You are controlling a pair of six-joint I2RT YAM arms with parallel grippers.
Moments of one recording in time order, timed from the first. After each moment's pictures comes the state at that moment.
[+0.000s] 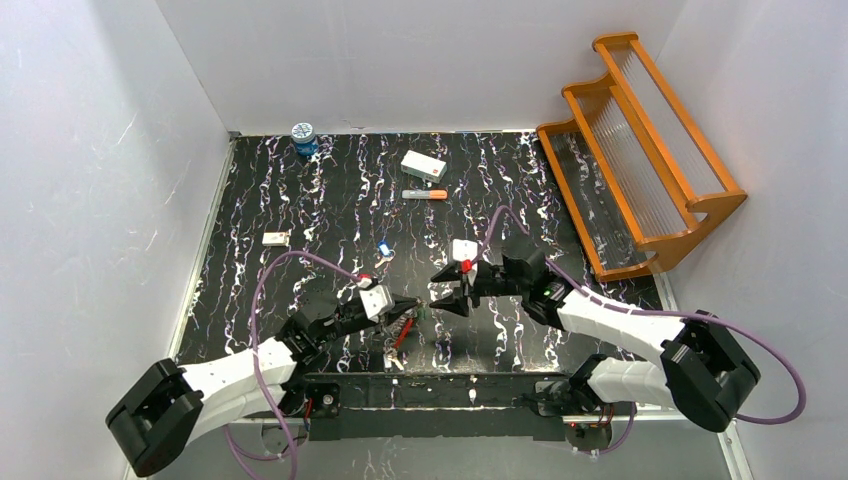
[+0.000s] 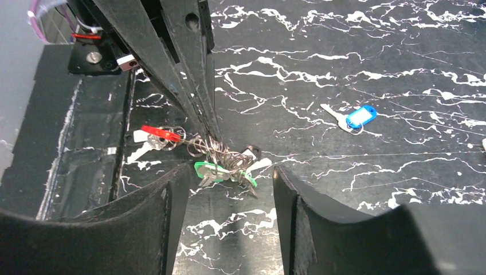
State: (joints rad) left arm -0.80 0.91 0.12 0.71 0.42 0.16; right arm 0.81 1.19 0.55 0.33 -0.69 -0.26
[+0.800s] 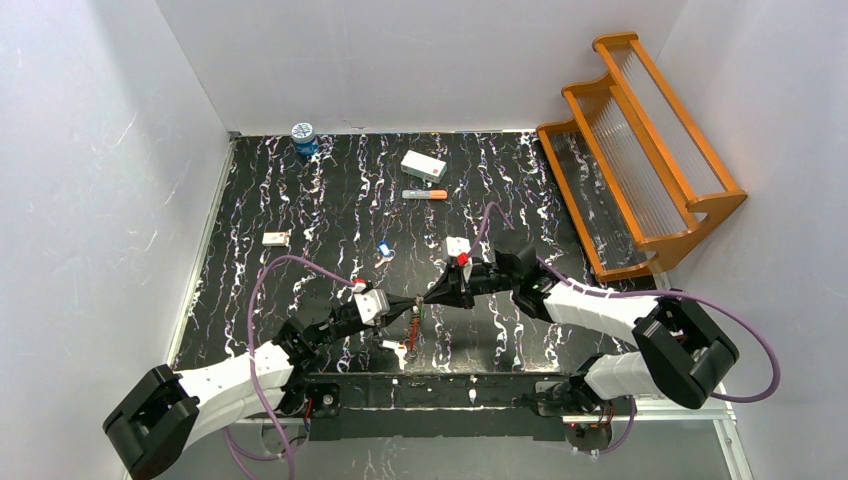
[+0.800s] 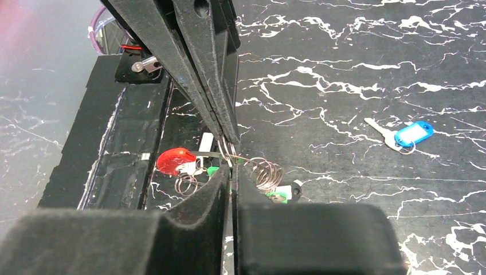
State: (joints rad) left arm -0.80 0.85 0.08 0.76 0.42 0.17; right arm 0.78 1.32 0.55 0.49 -0.88 -0.15
